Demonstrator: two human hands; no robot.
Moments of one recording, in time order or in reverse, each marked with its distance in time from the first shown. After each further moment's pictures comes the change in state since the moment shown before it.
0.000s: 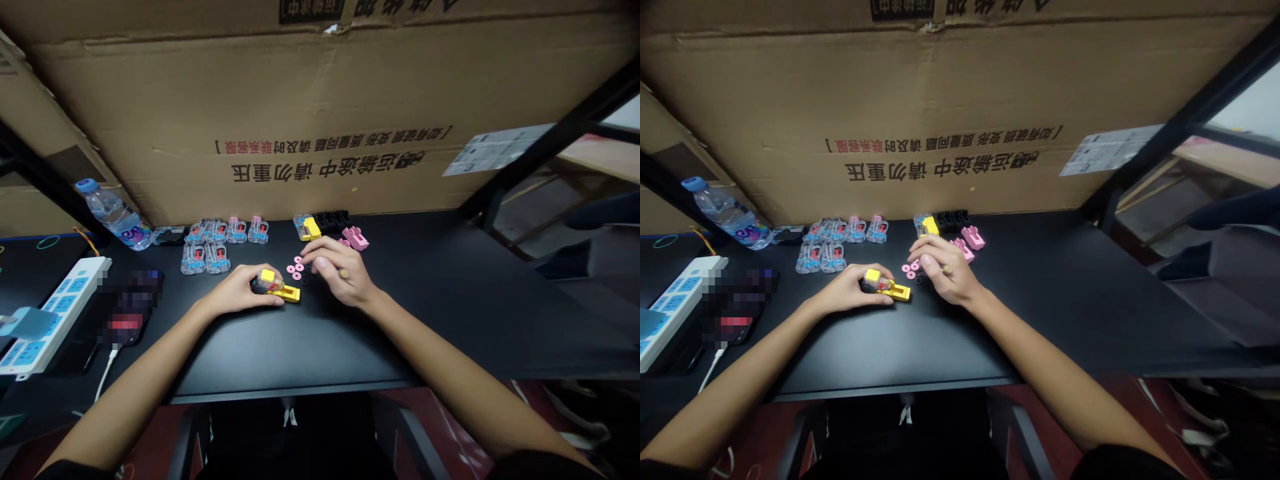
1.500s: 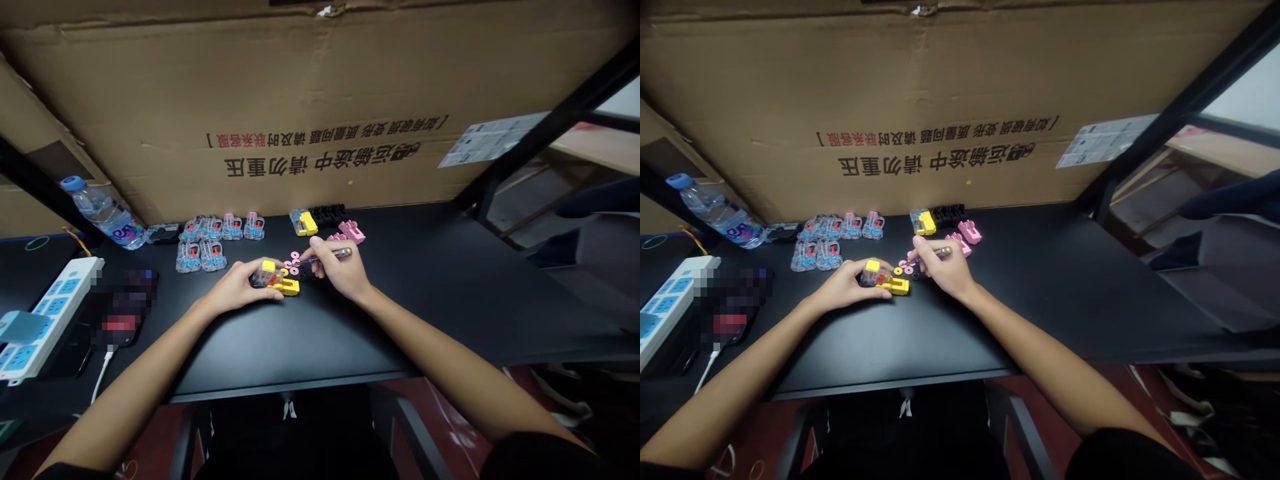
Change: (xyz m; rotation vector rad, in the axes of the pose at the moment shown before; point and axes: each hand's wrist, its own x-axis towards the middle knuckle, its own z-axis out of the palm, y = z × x) left_hand 0.001 0.002 0.004 0.019 0.054 0.000; right_hand 0.004 -0.011 0.012 0.212 0.184 0.469
